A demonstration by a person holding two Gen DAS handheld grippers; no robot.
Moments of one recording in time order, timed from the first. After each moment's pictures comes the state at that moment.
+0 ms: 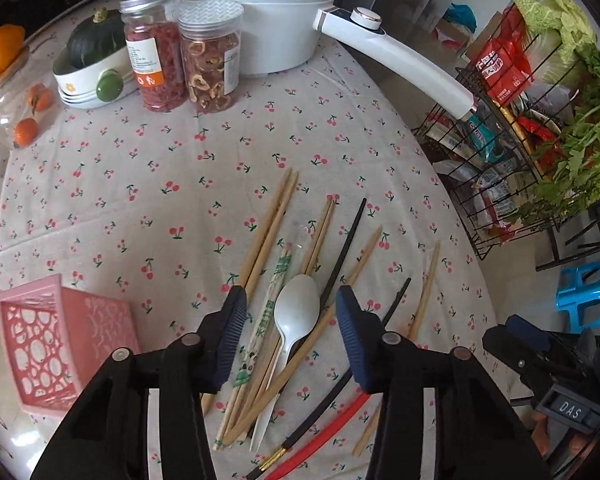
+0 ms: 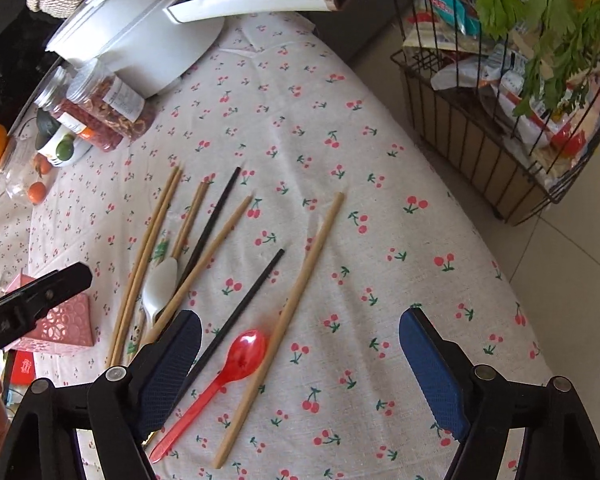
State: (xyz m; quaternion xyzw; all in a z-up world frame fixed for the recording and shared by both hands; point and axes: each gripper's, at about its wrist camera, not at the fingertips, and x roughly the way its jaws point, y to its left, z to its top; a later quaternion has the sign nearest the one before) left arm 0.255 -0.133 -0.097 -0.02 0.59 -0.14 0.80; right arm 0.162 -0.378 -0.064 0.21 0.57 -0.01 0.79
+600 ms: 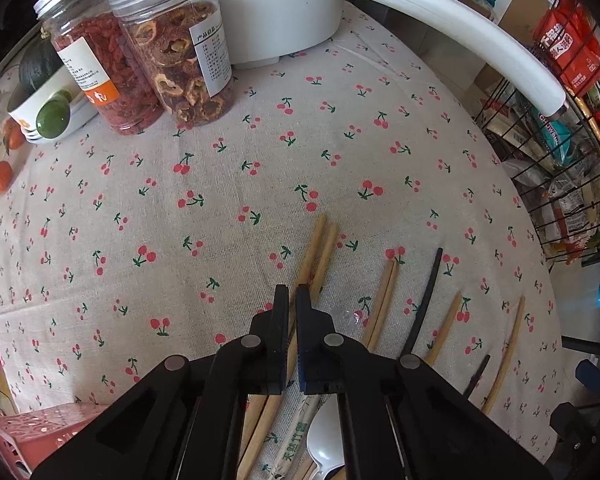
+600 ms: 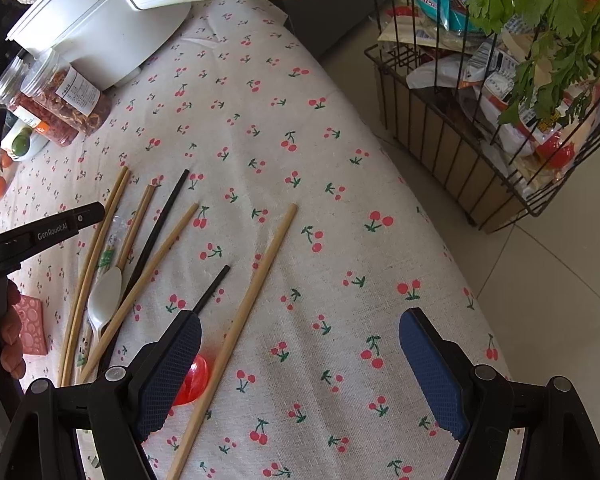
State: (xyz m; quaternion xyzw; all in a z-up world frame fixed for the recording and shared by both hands) left arm 0.328 -0.162 -0.157 0.05 0.59 -0.10 0.80; right arm 0.178 -0.384 -0.082 0.16 0.58 -0.02 0.79
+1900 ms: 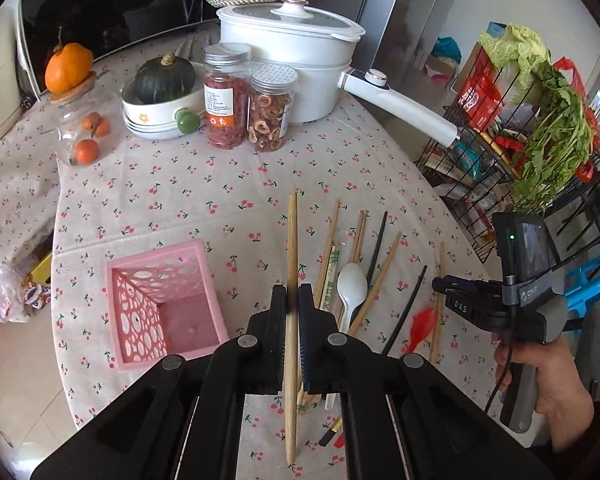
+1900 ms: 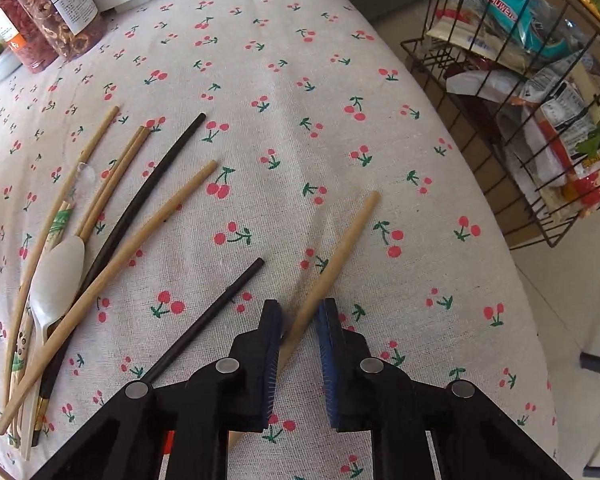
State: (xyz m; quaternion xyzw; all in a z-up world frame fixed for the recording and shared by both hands) left arm 0.179 -0.046 -0.038 -0.01 0.50 -0.15 0.86; right arm 0.208 -0.330 -0.122 0.07 0.60 -0.05 0.79
